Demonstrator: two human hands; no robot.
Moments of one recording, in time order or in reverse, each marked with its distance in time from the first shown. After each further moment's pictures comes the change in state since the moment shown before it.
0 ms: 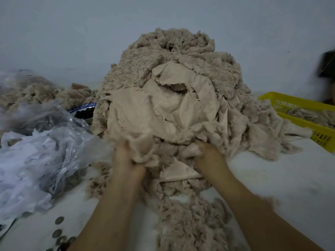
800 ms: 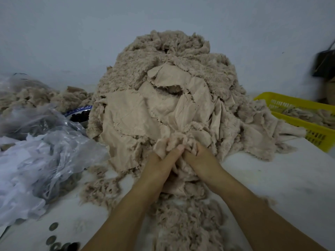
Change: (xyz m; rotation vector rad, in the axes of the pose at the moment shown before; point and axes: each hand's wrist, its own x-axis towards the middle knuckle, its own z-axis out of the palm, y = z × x) left_hand -0.018 -0.053 0.012 0.733 -0.410 0.158; right_hand -0.017 -0.022 -0.008 0.776 -0.139 -0.008
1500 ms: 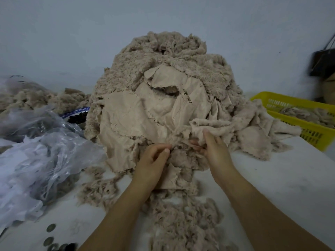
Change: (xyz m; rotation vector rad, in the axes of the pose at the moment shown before) left_hand 0.007 -0.013 -0.010 0.243 0.155 0.052; right_hand 0.023 0.018 -0.028 0.339 0.361 0.084
